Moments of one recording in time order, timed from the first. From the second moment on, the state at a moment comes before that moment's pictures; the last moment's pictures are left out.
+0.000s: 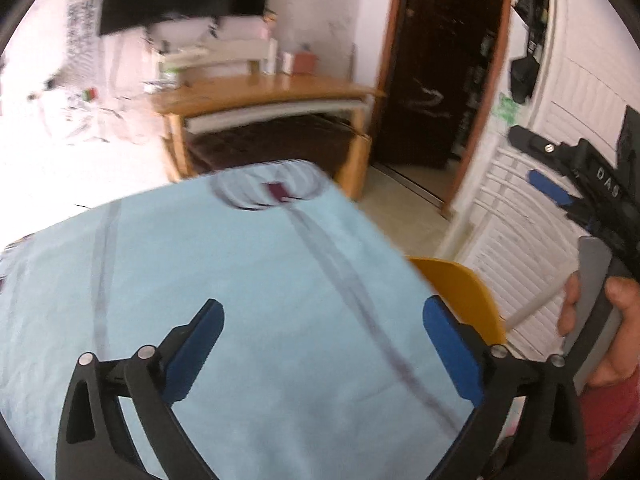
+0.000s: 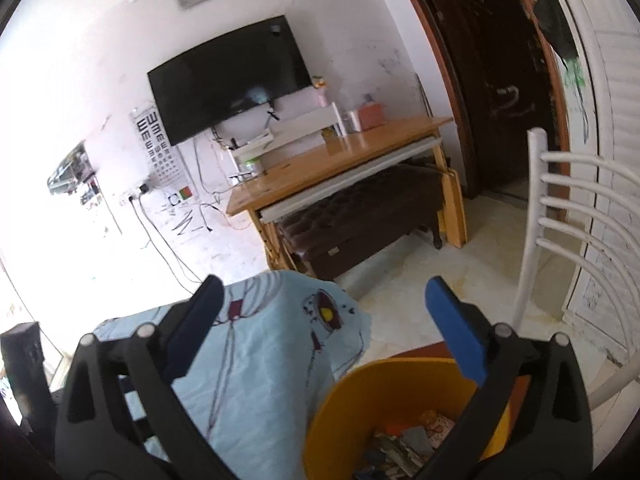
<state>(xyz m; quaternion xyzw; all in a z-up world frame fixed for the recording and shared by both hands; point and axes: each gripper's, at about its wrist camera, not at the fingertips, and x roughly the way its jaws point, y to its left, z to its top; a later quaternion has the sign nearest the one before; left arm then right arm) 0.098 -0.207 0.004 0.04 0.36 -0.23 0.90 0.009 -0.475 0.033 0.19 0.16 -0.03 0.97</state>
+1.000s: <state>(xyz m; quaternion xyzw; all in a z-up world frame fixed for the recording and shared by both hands) 0.061 -0.046 0.033 0.02 0.27 -0.05 0.96 -0.018 -0.287 0.013 0.07 0.18 0.09 0.98</state>
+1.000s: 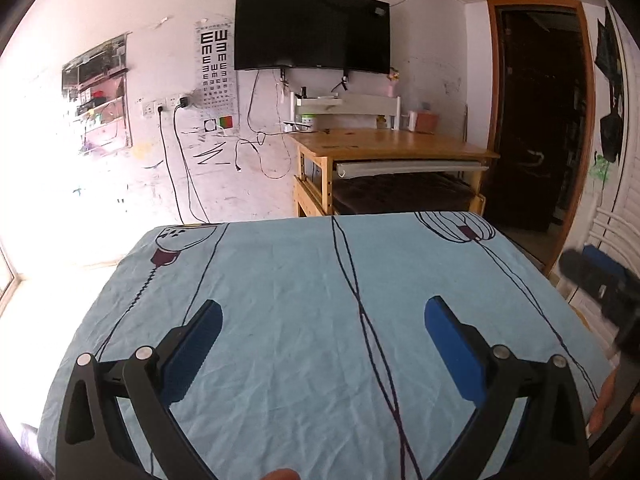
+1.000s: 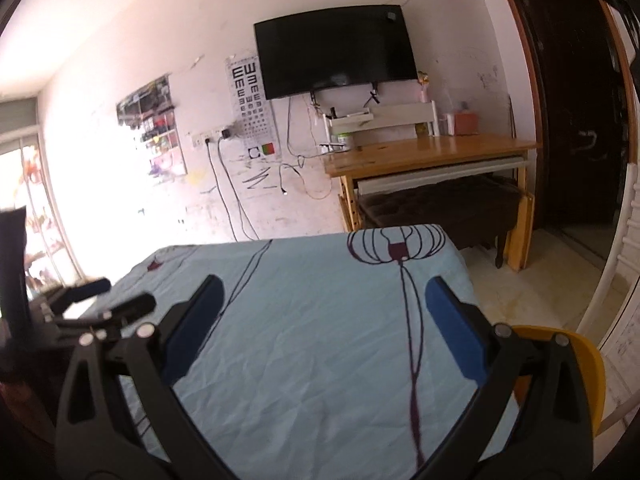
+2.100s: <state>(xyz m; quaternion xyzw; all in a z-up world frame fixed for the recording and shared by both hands) 0.050 -0.039 0.031 -0.01 0.29 -0.06 0.96 -0.029 -0.281 -0.005 0.05 0.22 0.08 0.97</state>
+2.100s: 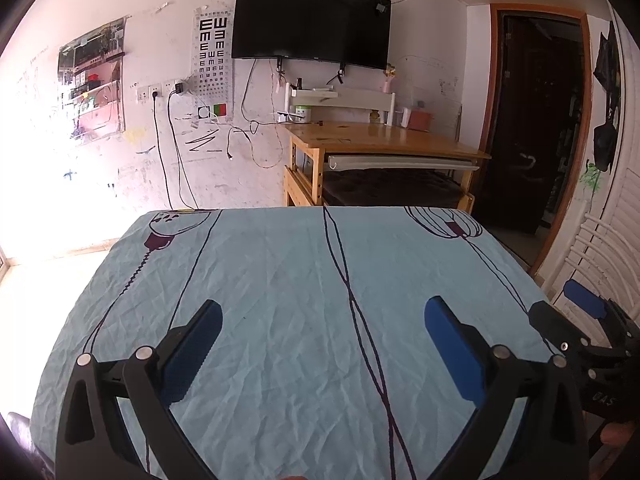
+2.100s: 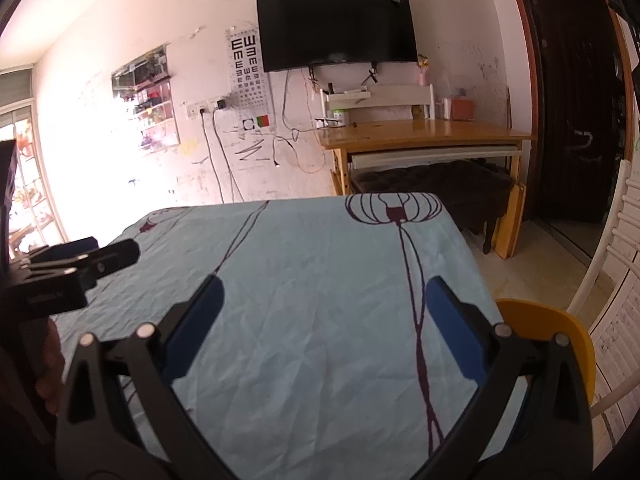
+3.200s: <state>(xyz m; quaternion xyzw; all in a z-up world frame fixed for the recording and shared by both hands) 0.052 -0.044 0.023 0.00 0.29 -0.06 0.95 -0.028 -0.277 -0.010 0.05 0.23 0.08 0.97</state>
